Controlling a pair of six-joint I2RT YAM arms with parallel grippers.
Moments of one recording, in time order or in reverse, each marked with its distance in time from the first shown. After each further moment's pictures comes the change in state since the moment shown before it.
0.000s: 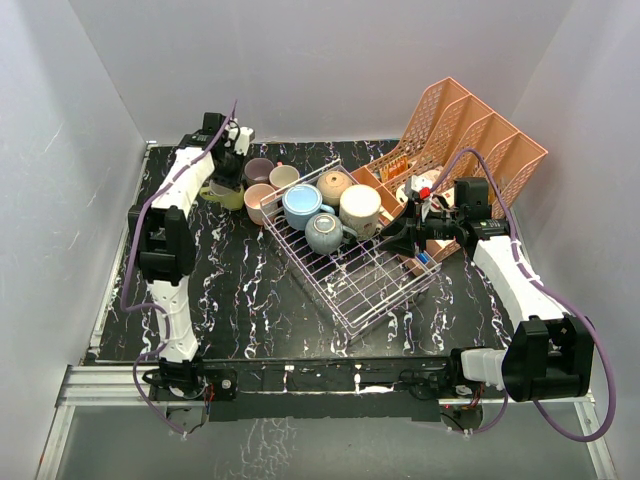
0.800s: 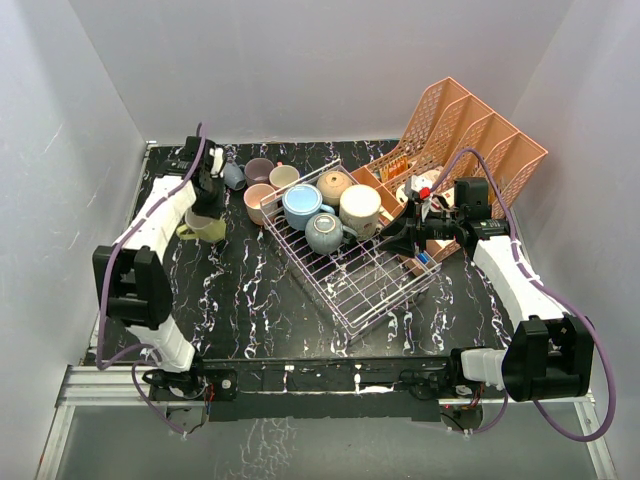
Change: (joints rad) left arm 0.000 -0.392 -0.418 0.008 -0.220 -0.298; right arm 0.000 0.001 0.000 0.000 0.000 0.000
